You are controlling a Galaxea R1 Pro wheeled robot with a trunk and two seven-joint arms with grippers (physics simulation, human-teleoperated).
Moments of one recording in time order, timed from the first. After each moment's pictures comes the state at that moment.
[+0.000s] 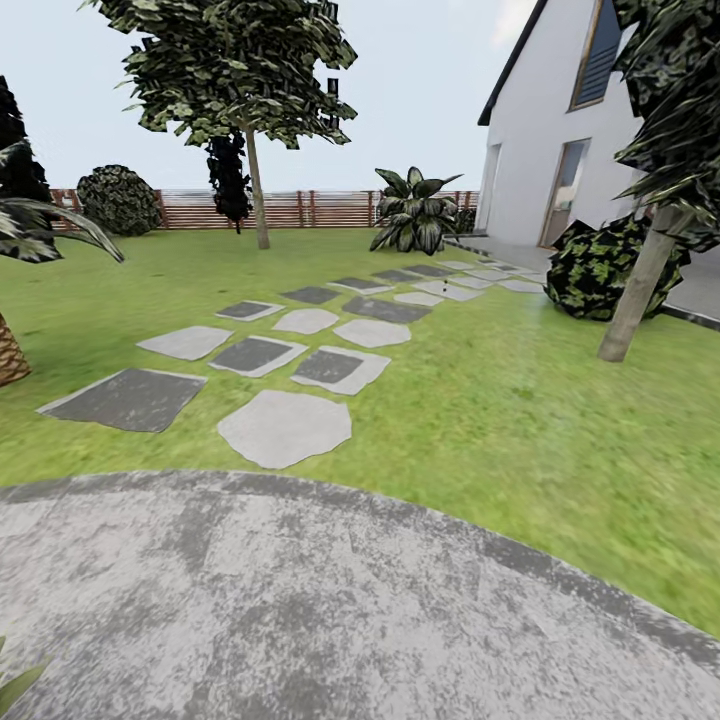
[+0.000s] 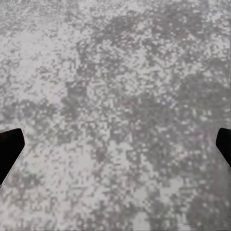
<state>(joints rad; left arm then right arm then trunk) -0.22 0.06 0.05 -0.28 0.00 -0.34 0.01 -0.08 -0.07 0.00 -0.43 0.00 -0.40 0.00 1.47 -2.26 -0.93</state>
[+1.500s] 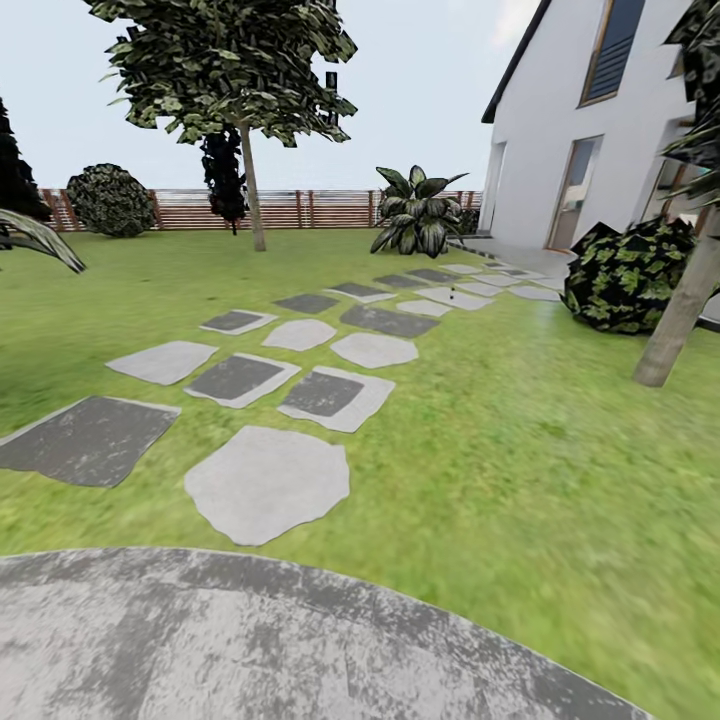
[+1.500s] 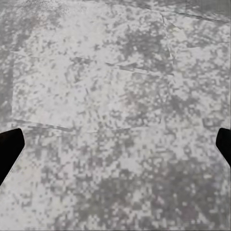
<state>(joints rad) -0.22 0.07 0.05 -0.28 -0.01 -0.34 0.01 -0.08 -0.07 0.00 -0.43 0.00 -0.40 0.00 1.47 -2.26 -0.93</state>
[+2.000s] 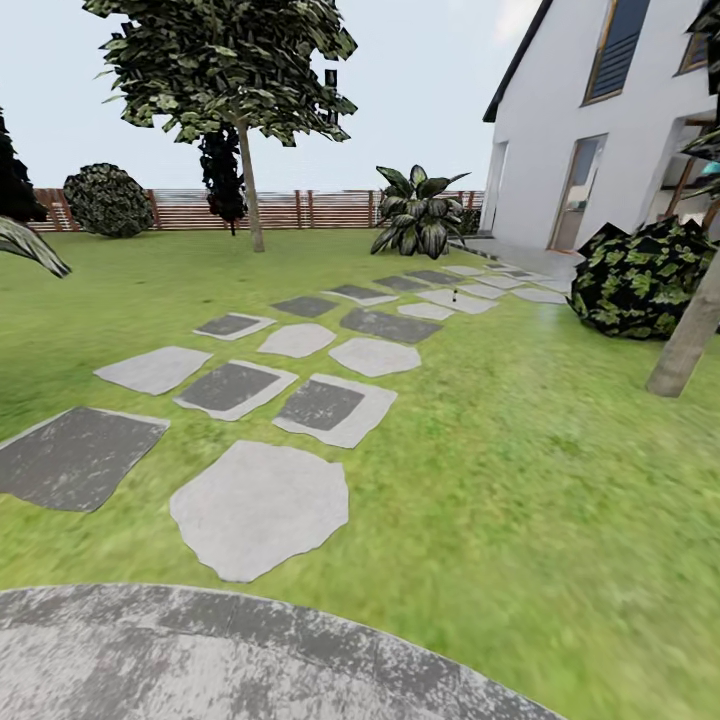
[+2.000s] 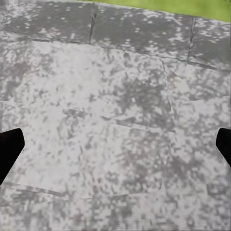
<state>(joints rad) -0.22 0.07 0.05 -0.28 -0.01 -0.34 0.01 -0.08 -0.07 0.00 -0.43 0.00 -0.40 0.00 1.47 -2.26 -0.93</state>
